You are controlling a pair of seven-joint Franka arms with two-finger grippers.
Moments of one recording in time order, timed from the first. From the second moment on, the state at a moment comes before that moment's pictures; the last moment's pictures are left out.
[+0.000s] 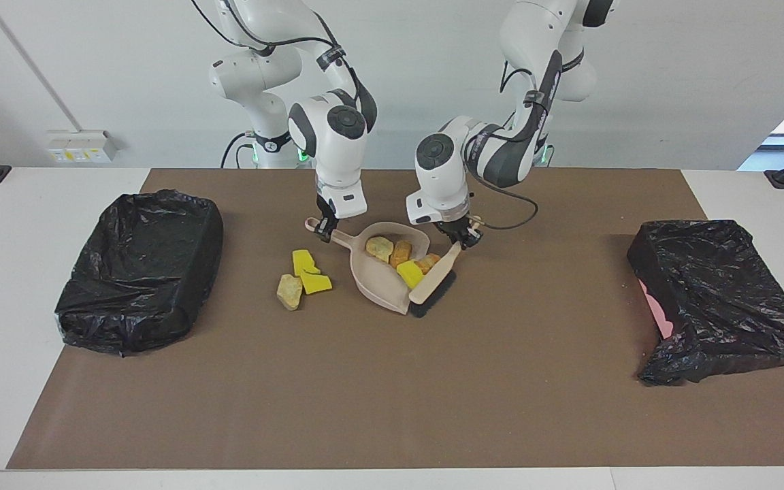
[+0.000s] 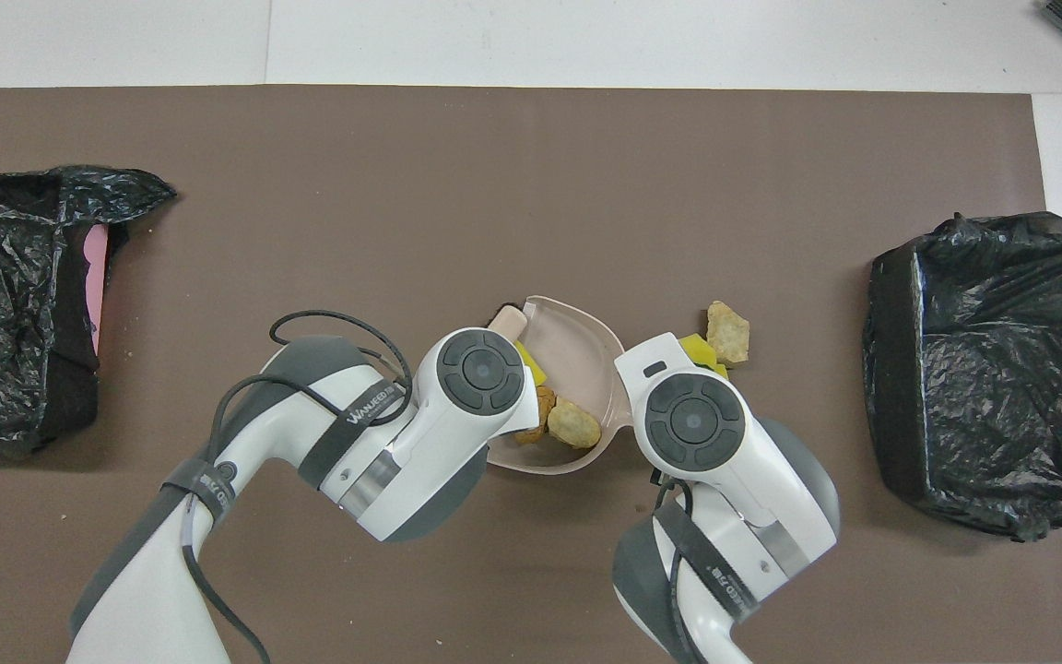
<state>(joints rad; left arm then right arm) -0.56 0.24 -0.16 -1.96 0.14 1.95 -0.10 0.52 0.04 -0.02 -2.20 -0.20 2.13 -0.59</state>
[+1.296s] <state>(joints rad) -0.58 -0.01 -0.14 -1.96 -0.16 1.68 -0.53 0.51 0.02 -0.02 -2.18 -0.20 2.07 -0.60</state>
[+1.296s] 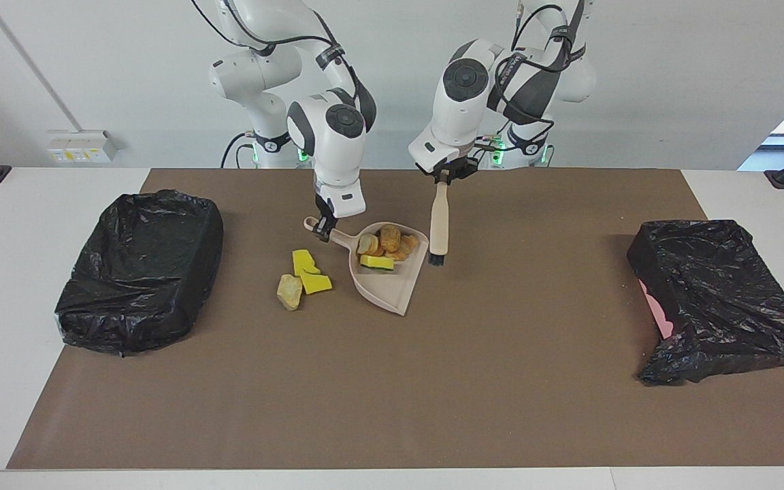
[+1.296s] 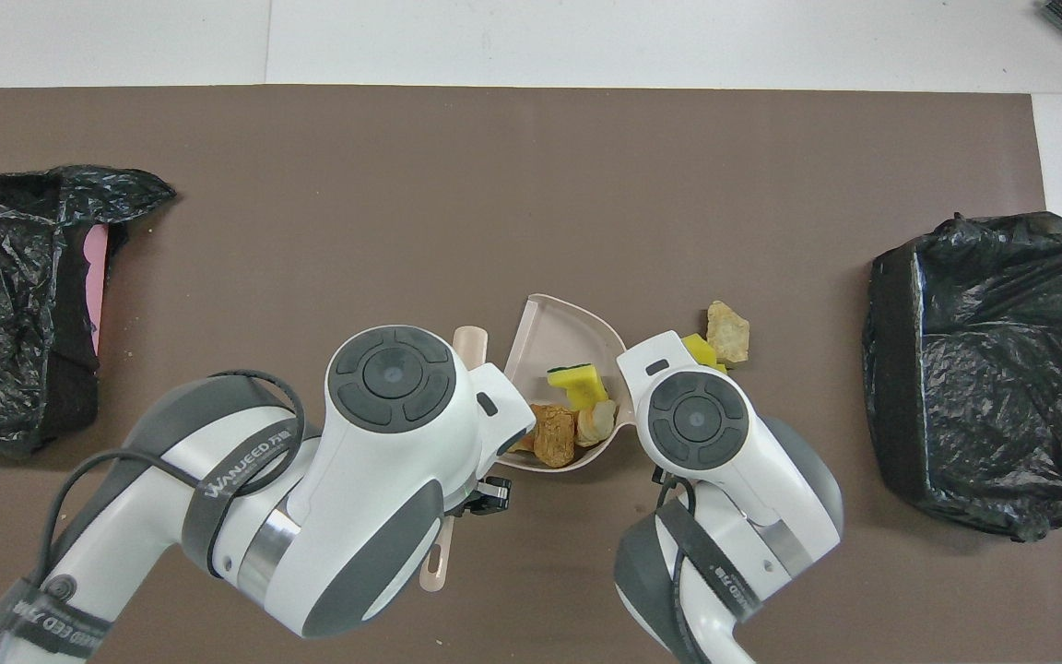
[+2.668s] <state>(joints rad) -0.97 -0.18 -0.16 -2.49 -0.27 2.16 -0.97 -0.35 -0.20 -0.11 -2.03 -0.36 1.96 -1.44</state>
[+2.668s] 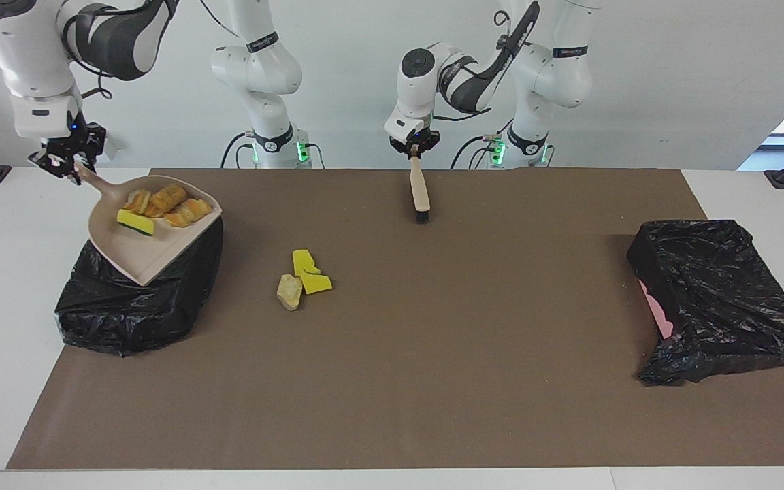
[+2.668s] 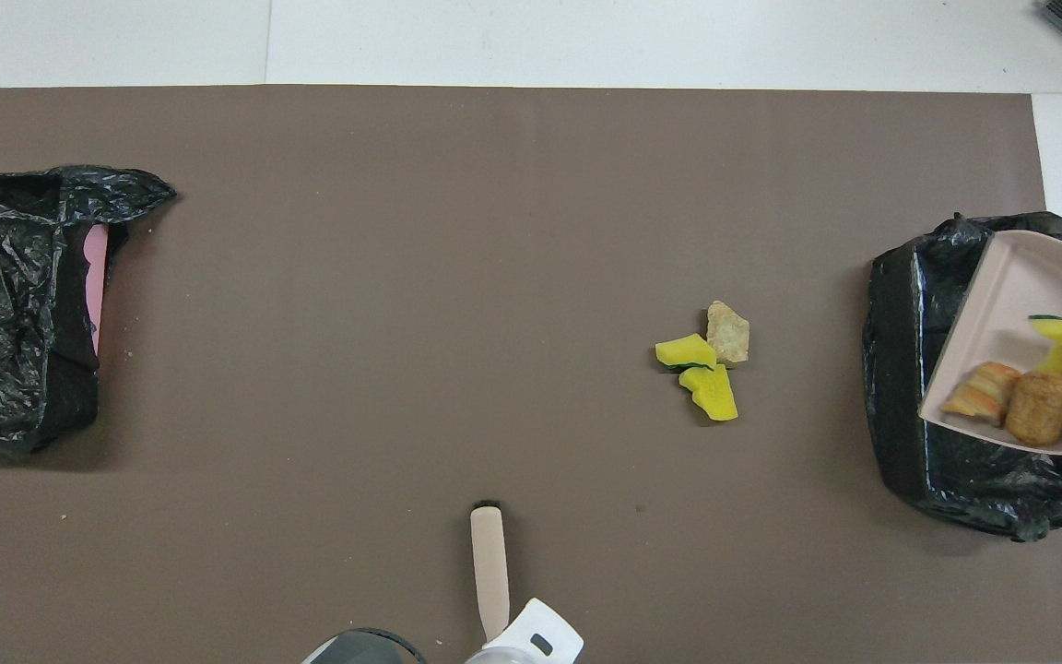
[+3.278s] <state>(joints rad) -0.92 -0.16 -0.13 -2.41 -0.26 2.13 -0.89 -0.37 -0.16 -0.10 -2.09 -0.65 2.09 -1.53</state>
